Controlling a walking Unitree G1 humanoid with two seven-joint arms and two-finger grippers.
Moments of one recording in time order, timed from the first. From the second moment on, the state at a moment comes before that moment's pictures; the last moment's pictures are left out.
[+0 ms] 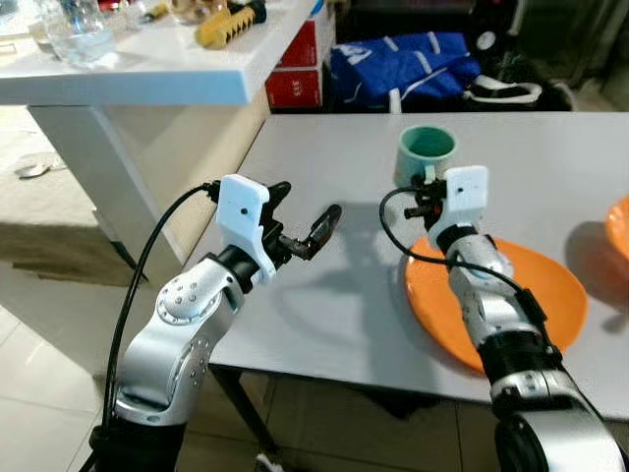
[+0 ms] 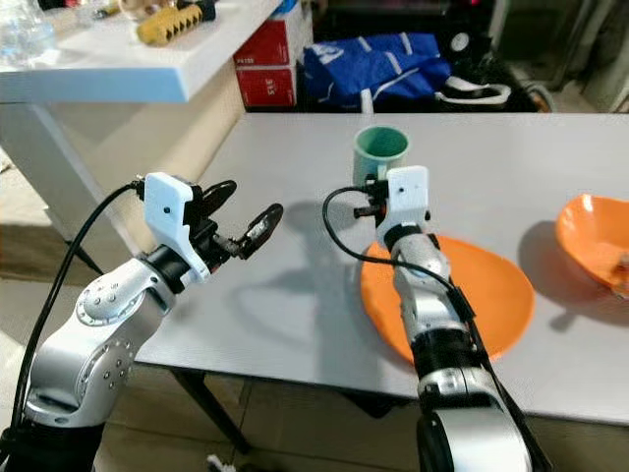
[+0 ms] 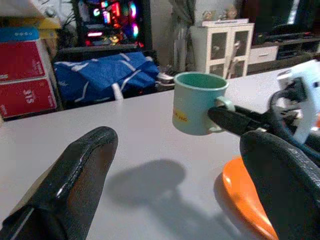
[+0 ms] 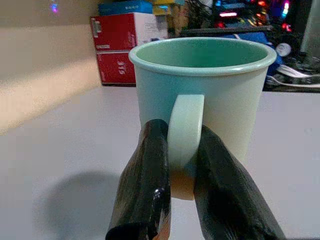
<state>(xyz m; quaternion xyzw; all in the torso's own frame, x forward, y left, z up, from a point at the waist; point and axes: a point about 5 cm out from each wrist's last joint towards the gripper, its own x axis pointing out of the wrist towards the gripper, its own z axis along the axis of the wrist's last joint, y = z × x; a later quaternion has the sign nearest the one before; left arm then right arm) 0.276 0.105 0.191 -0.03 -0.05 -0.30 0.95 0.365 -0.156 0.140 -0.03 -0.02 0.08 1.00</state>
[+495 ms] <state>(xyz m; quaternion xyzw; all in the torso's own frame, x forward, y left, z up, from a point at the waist) 0.270 0.104 0.186 -0.04 -0.04 -0.30 0.95 0.379 -0.151 0.123 -0.01 0.06 0.07 1.00</state>
